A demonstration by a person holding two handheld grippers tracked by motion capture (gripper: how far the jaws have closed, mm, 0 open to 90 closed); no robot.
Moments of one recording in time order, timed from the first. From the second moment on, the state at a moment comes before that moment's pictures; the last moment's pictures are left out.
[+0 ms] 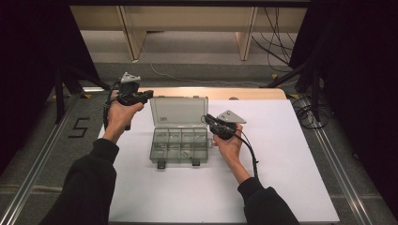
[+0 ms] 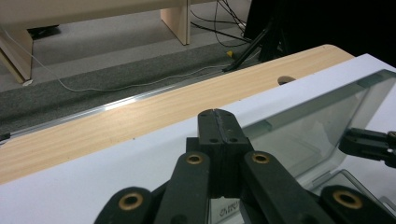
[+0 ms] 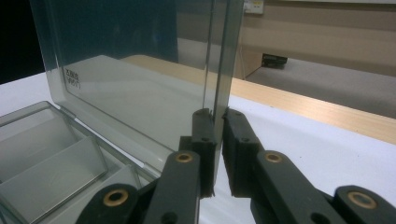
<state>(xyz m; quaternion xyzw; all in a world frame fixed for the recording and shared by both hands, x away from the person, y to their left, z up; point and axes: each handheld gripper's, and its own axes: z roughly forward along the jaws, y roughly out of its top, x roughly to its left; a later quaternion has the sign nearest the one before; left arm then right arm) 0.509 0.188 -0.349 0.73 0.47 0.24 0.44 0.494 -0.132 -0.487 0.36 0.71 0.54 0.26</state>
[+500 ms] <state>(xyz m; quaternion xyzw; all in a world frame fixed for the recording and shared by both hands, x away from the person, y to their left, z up) 0.531 0.176 -0.357 0.75 0.47 0.23 0.40 0.494 -0.133 -0.487 0.36 0.71 0.54 0.27</state>
